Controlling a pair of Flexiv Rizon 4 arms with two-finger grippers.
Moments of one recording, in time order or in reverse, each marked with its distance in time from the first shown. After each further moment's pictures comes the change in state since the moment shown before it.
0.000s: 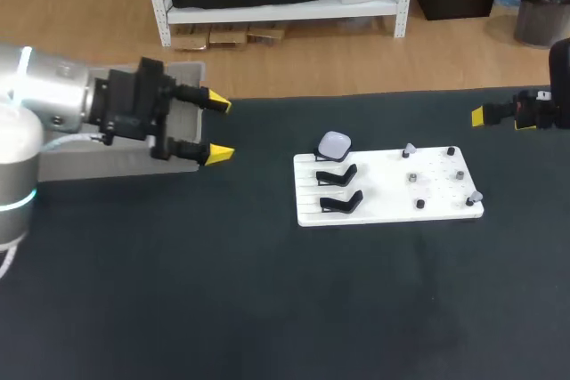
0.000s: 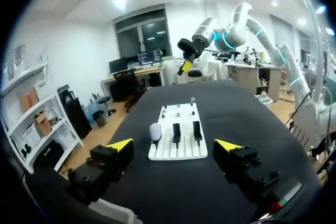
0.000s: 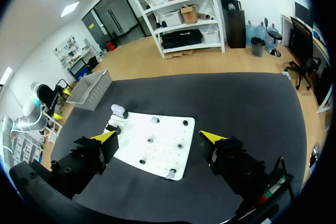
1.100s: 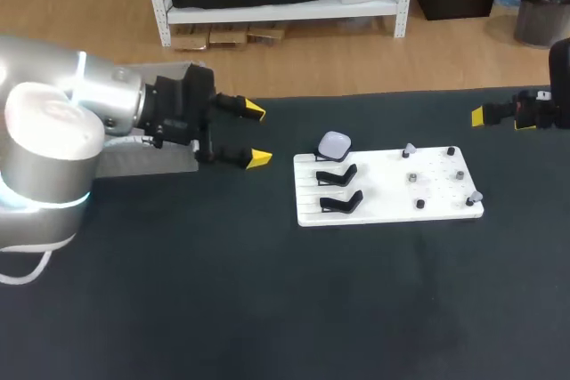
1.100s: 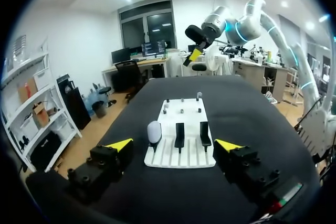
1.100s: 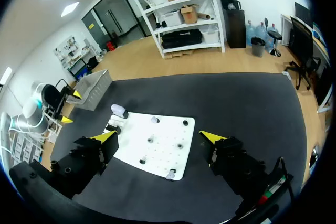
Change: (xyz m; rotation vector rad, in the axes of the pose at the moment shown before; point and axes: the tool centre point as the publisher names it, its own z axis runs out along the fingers) left arm 0.003 0.007 0.055 -0.013 0.060 -0.052; right arm 0.000 0.000 0.000 0.000 0.000 0.000
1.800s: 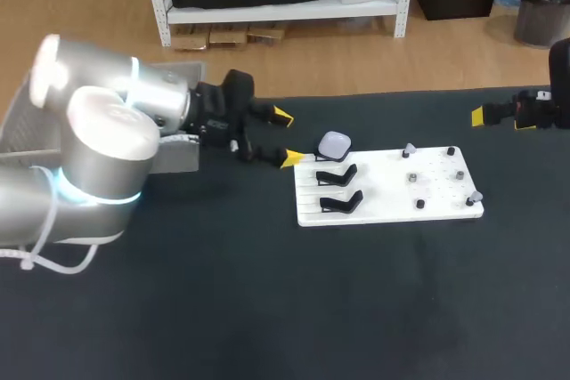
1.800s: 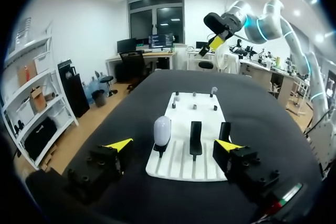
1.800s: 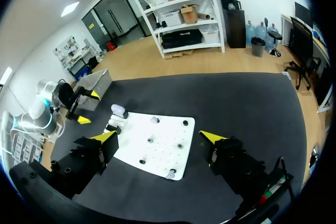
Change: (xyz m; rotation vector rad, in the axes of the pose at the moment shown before) left arm 0.017 0.024 0.067 -0.008 0.032 -0.097; right arm 0.000 0.000 0.000 0.000 0.000 0.000
